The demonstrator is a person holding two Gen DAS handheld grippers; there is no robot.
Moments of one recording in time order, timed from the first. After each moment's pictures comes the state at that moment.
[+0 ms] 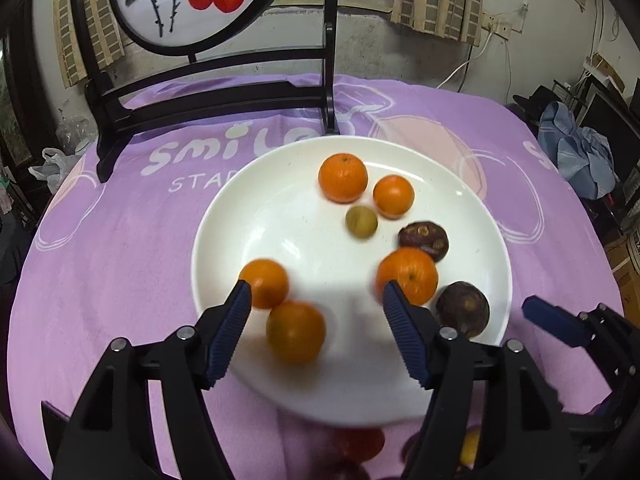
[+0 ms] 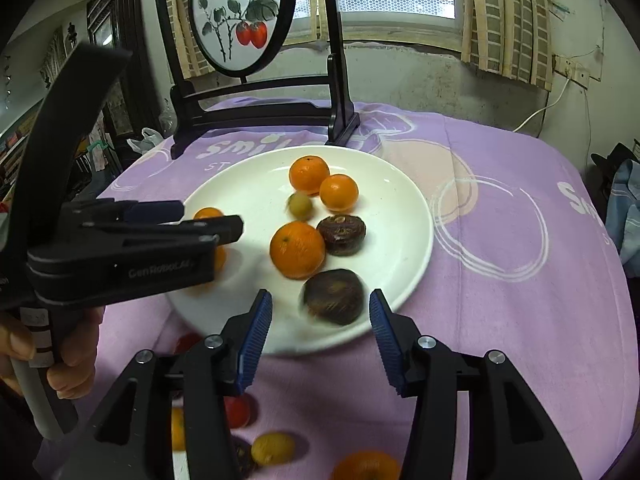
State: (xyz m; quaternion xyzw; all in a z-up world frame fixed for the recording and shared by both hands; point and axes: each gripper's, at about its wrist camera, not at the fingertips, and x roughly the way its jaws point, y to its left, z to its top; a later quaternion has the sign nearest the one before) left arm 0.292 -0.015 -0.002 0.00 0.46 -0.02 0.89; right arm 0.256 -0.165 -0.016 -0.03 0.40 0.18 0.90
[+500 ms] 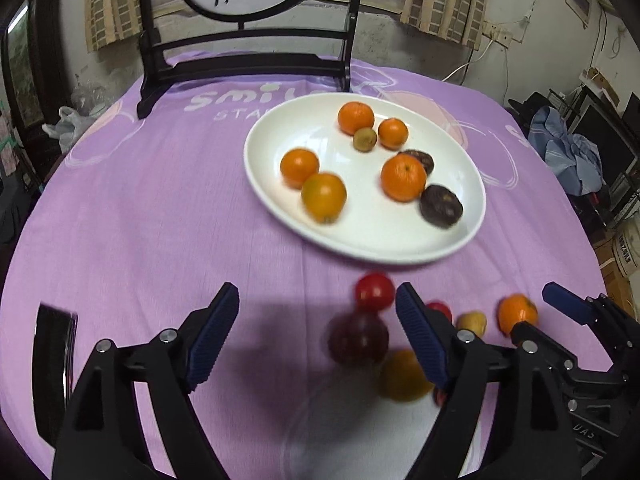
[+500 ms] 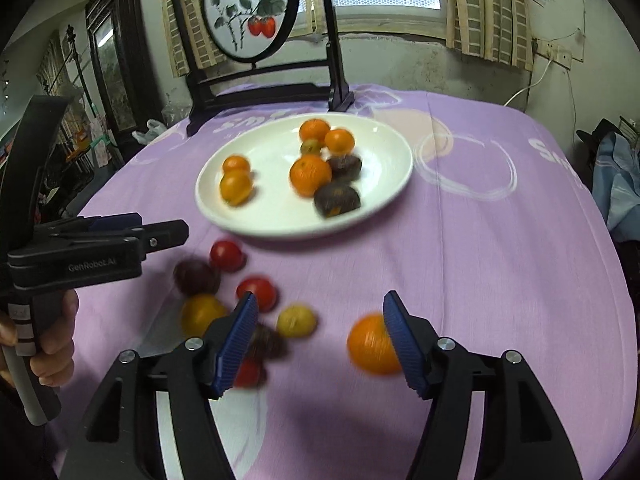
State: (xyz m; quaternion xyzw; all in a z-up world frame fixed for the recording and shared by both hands) left arm 0.184 0.015 -0.007 -0.04 0.46 -0.02 0.89; right arm 0.166 -0.184 -0.020 -0.02 0.42 0.17 0.89
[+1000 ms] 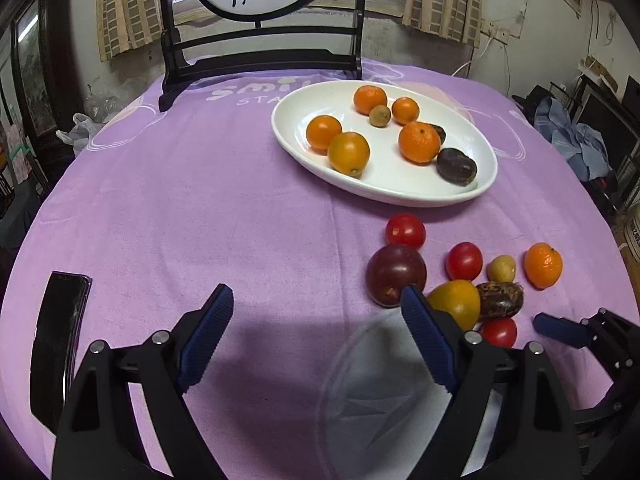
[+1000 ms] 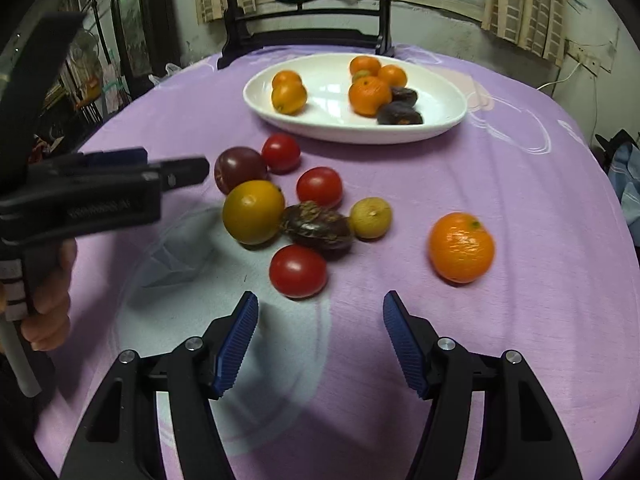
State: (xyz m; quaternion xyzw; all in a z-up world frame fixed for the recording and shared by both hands) left arm 0.145 0.028 -0.031 -0.02 0.44 0.00 0.90; right arm 0.126 -0.141 -0.061 -0.08 0.46 0.19 0.86
